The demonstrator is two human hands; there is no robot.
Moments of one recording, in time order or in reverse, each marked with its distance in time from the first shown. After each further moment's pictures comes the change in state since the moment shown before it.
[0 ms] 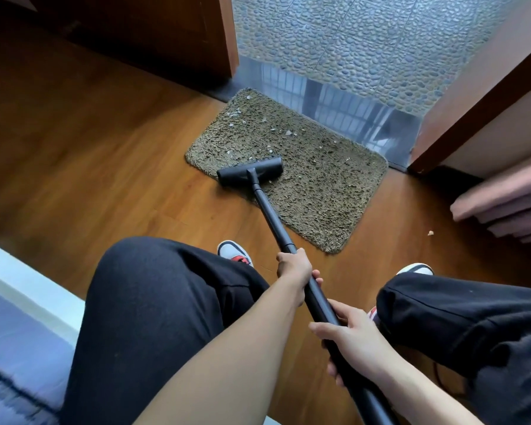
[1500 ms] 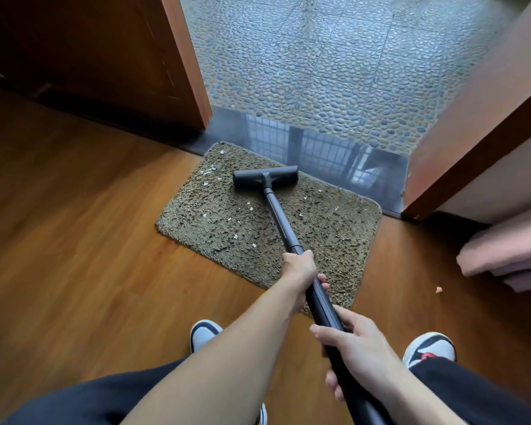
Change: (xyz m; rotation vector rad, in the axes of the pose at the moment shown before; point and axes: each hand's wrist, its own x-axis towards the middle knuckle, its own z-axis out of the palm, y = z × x) left_hand 0.097 0.130 0.102 0.051 -0.157 0.119; right_hand 0.114 -0.094 -0.080 0.172 0.080 -0.102
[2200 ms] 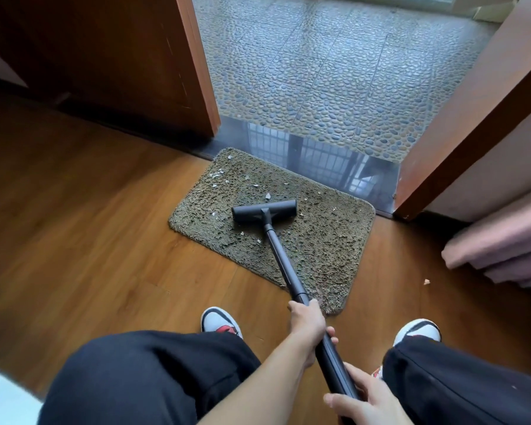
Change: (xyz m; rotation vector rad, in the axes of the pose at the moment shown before) left_hand -0.094 -0.089 -0.027 0.035 0.036 -0.054; right_hand -0.099 0.058 0.010 -0.178 -0.043 0.034
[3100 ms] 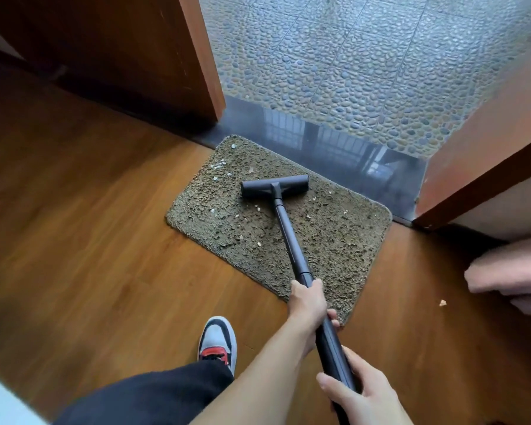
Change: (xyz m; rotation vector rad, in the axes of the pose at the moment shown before) left_hand 0.053 0.078 0.041 -0.104 0.065 0.001; right_hand 0.071 -0.056 -0.044 0.026 0.071 -0.006
